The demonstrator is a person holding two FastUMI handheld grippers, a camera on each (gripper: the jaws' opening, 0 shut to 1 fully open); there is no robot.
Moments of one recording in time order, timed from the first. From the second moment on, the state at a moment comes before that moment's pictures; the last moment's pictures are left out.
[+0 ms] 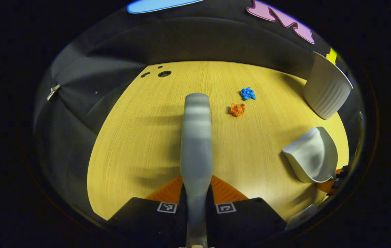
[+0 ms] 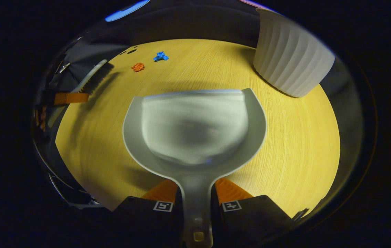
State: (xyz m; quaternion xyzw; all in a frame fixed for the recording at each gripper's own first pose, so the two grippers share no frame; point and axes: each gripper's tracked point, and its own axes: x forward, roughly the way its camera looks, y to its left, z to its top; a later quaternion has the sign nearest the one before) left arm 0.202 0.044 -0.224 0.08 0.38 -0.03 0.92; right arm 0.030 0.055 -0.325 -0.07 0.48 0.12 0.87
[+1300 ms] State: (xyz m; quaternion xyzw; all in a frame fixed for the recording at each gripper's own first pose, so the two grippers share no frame) left arm 0.301 -0.086 -0.234 0.35 0.38 -0.29 0.80; right arm 0.027 0.047 -0.321 -0.10 0.51 0.15 0.84
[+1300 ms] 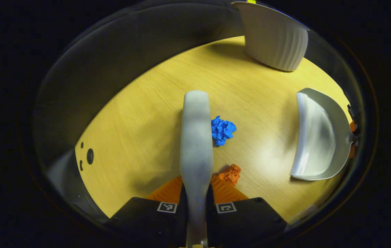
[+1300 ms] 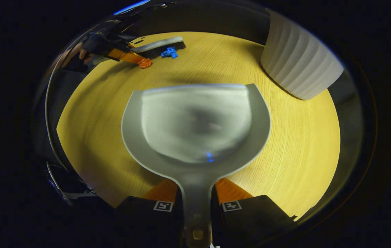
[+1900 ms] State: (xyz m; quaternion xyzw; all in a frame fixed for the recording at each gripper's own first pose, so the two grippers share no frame) left arm 0.165 -0.169 -0.265 0.33 0.46 -0.44 0.69; right arm 0.032 0.049 -0.310 -0.11 0.49 0.17 0.85
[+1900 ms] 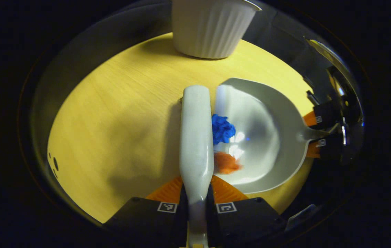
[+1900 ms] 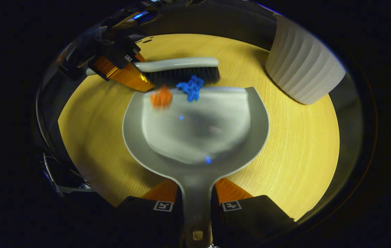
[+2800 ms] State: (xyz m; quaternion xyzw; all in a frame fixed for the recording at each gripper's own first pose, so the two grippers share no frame) left arm 0.130 -0.016 -0.247 0.14 0.44 -0.27 0.85; right arm 0.059 0.052 -0.280 -0.06 0.48 0.14 0.86
